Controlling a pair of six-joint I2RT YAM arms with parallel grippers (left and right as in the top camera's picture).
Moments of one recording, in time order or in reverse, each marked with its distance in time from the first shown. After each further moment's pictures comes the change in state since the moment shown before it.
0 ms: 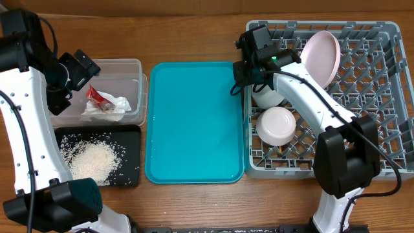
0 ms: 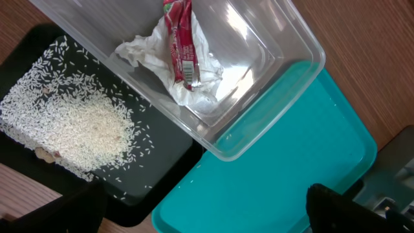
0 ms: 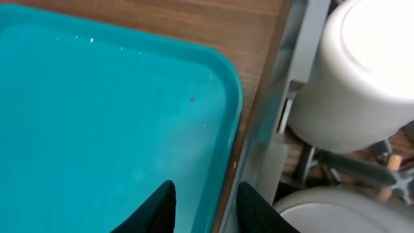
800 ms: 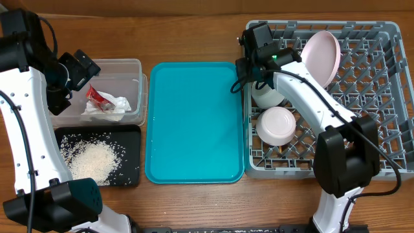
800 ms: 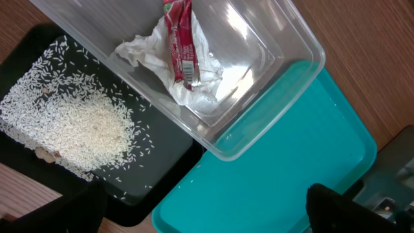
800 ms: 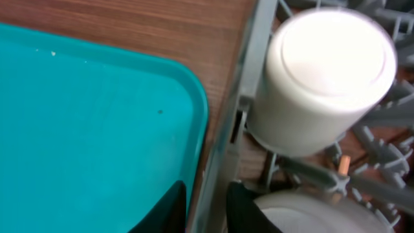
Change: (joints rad) left arm 0.000 0.000 0.000 0.000 0.000 0.000; right arm 0.000 0.008 0.015 -0.006 0.101 -0.001
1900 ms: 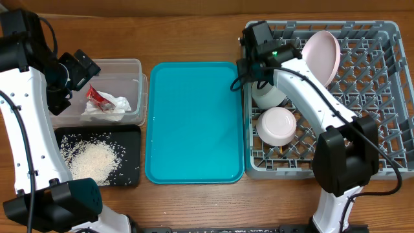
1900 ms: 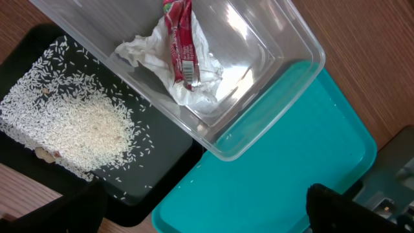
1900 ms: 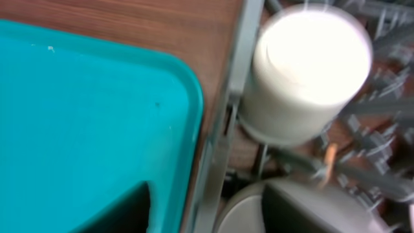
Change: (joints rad) left arm 0.000 0.000 0.000 0.000 0.000 0.000; right arm 0.000 0.006 0.079 -0.097 0.011 0.005
